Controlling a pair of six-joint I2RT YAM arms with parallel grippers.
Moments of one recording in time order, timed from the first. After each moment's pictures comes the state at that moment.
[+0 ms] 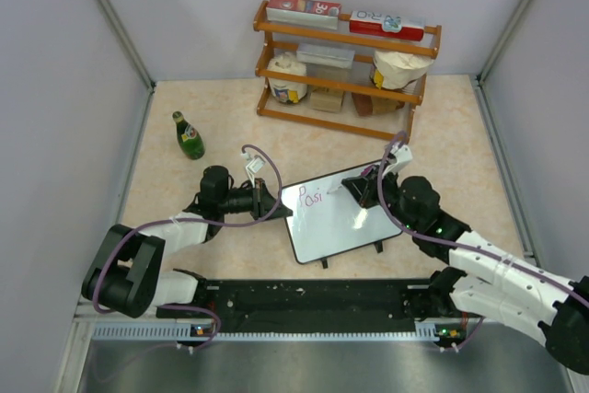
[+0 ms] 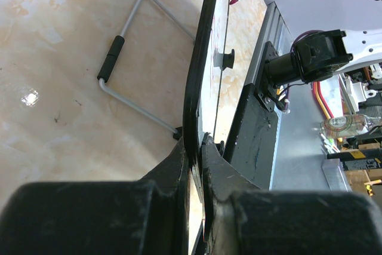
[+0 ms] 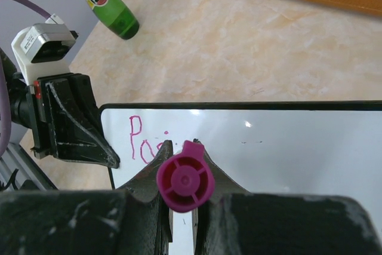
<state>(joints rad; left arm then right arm) -0.34 1.31 0.38 0.53 0.97 -0.52 0.74 0.85 0.47 0.22 0.08 0.51</state>
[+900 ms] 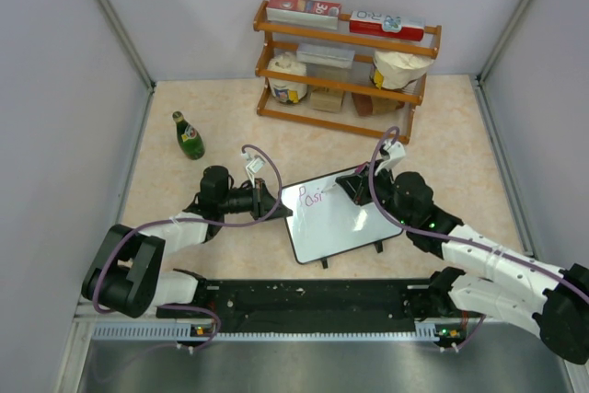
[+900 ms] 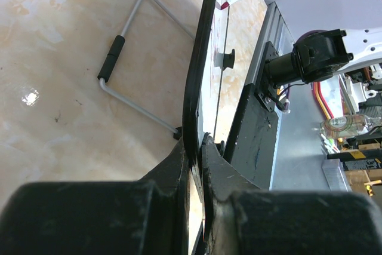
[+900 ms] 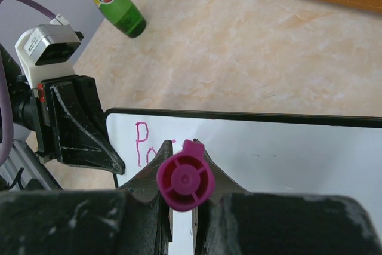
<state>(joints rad) -0.34 1.31 0.38 0.53 0.97 -0.52 0.74 0.94 0.49 0.28 0.05 0.51</state>
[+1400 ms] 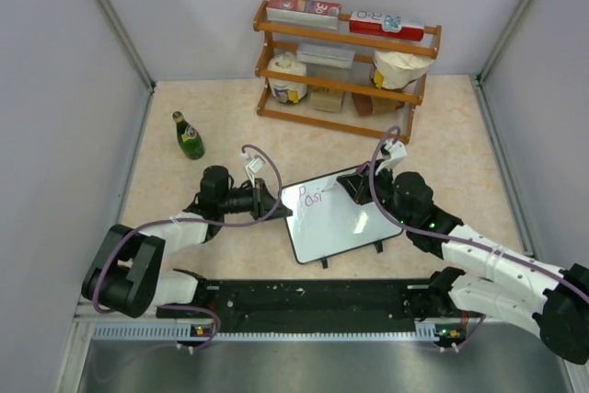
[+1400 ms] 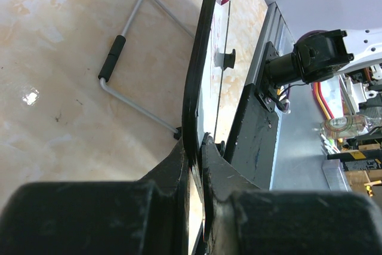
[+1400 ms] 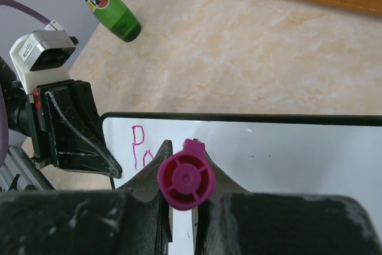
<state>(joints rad) -0.34 1.31 0.38 0.53 0.97 -0.52 0.74 0.94 0.49 0.28 0.08 0.52</state>
